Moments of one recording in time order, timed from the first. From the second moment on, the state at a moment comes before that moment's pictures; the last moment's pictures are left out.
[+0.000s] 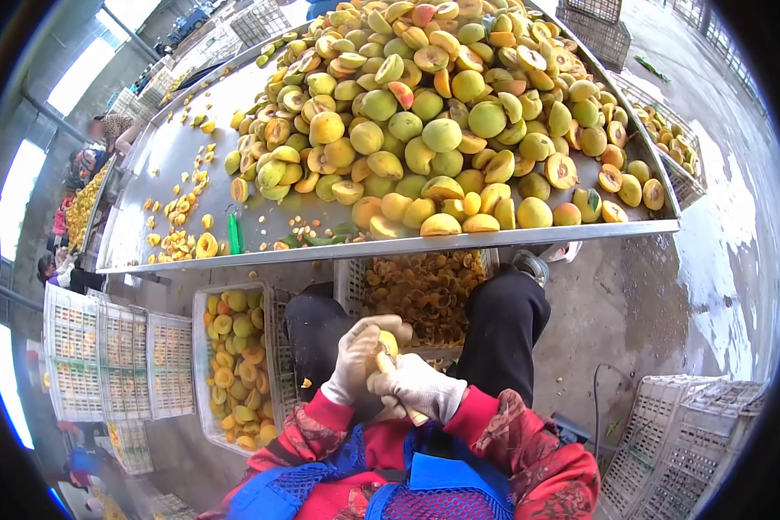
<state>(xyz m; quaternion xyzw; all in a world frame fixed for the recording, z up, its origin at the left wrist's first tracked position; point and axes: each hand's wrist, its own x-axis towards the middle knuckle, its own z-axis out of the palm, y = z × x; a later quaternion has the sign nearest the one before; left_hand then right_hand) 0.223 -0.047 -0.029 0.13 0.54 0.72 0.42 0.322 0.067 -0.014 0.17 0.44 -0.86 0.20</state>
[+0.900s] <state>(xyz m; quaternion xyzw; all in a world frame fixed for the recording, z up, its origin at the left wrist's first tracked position) 0.230 -0.014 -0.004 0.09 0.56 0.69 0.45 0.336 0.108 0.015 0.14 0.42 -0.87 0.20</state>
